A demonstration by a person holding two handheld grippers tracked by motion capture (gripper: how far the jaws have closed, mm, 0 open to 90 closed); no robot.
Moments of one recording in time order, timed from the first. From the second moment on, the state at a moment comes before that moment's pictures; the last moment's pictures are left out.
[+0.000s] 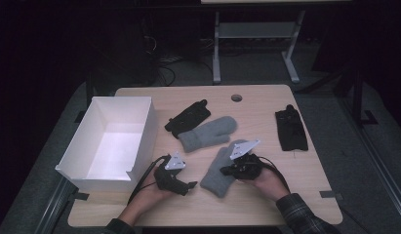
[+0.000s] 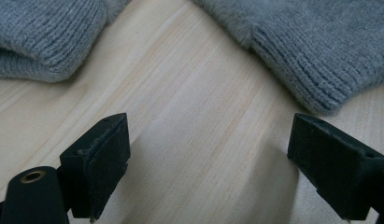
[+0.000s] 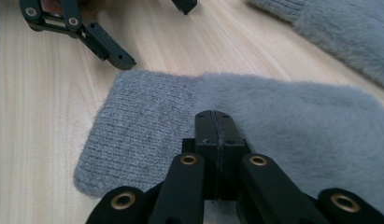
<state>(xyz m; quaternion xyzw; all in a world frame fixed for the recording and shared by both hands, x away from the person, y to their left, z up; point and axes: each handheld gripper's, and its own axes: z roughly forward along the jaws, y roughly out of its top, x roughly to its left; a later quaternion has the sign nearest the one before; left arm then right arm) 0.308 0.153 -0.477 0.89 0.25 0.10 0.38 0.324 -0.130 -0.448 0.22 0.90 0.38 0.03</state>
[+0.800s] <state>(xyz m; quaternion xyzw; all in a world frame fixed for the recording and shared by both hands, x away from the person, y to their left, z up) 0.308 0.153 -0.477 0.89 0.25 0.10 0.38 0.288 -0.143 -0.458 0.21 0.91 0.36 0.00</state>
